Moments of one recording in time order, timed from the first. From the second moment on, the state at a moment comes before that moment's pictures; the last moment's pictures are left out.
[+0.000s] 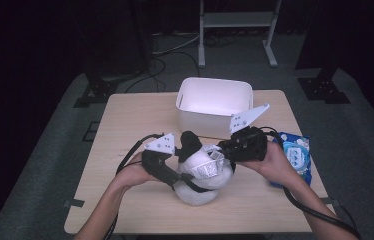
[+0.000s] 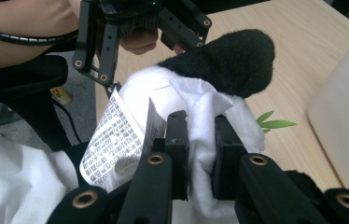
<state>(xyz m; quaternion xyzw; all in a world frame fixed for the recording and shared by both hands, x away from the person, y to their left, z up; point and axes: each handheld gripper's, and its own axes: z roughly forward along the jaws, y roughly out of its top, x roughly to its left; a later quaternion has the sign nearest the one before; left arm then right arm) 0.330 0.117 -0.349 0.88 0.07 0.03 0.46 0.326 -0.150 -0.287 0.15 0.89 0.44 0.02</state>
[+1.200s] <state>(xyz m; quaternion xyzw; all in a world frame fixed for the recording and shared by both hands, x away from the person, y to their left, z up) 0.333 0.078 -0.383 0.91 0.07 0.01 0.41 0.329 -0.182 -0.298 0.19 0.89 0.41 0.03</state>
